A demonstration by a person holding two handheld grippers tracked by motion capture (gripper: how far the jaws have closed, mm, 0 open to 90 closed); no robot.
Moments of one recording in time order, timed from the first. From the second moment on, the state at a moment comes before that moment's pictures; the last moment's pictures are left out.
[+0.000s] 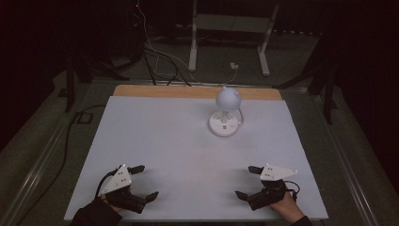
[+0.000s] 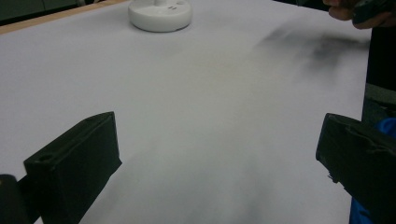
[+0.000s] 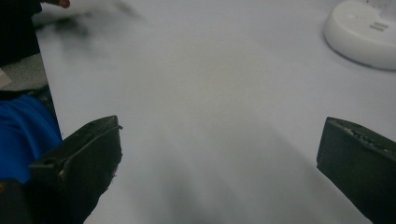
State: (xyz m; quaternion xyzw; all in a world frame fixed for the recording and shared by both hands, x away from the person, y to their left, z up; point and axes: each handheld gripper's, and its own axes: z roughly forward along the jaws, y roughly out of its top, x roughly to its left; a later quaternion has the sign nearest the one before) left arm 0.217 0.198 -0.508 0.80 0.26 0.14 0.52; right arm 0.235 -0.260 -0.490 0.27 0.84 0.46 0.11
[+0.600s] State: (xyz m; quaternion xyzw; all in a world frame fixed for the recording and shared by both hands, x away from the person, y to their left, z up) left arm 0.216 0.198 -0.508 0.80 0.26 0.14 0.52; right arm 0.256 -0.249 -0.465 0.26 0.83 0.47 0.14
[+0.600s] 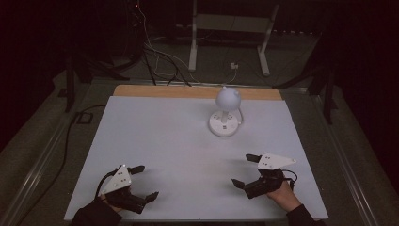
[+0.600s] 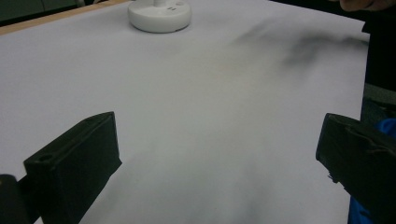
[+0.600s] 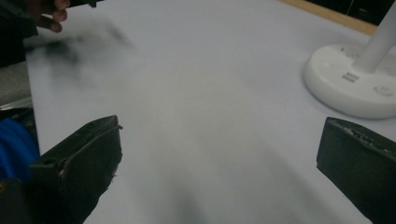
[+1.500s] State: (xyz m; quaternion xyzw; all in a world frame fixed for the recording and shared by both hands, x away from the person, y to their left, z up) left arm 0.216 0.198 -0.508 0.80 0.26 0.14 0.52; right arm 0.310 -0.242 -0.448 0.28 0.81 0.48 0.17
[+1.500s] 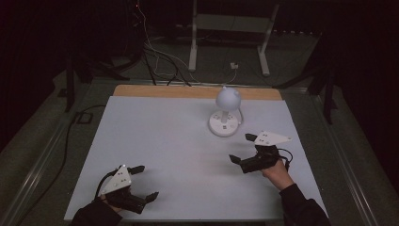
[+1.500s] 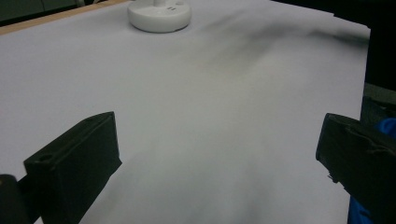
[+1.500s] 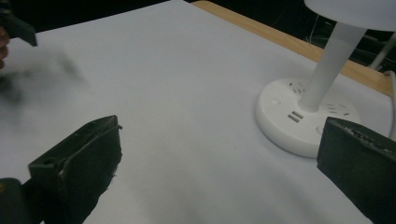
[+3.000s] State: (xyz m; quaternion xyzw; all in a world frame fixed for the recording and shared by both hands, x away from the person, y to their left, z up) left arm 0.216 0.198 -0.508 0.80 0.26 0.14 0.52; right arm 0.413 -0.234 -0.468 0.38 0.78 0.45 0.21
